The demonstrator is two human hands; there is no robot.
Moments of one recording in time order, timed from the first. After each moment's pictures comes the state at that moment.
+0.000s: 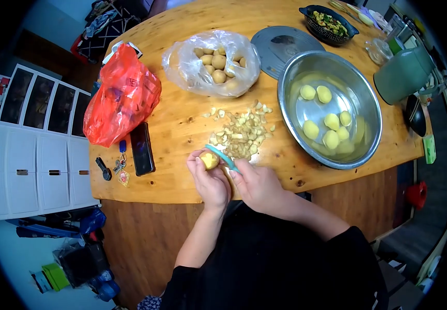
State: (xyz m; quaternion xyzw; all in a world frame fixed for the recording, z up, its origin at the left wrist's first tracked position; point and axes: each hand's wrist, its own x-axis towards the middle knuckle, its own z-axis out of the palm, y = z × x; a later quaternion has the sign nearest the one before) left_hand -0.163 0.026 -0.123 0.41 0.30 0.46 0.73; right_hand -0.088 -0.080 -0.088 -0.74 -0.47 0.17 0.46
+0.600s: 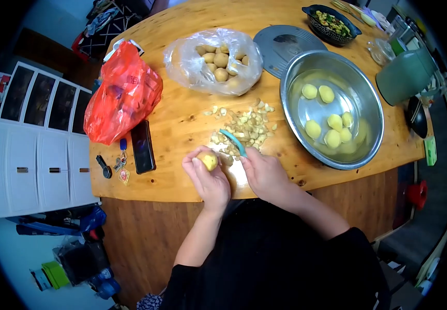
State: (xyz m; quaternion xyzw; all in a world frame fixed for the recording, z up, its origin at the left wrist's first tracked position) left_hand -0.163 0.025 -0.116 0.45 0.24 0.50 0.70; right_hand -0.069 -0.076 -0.104 -0.77 -0.42 0.17 0.44
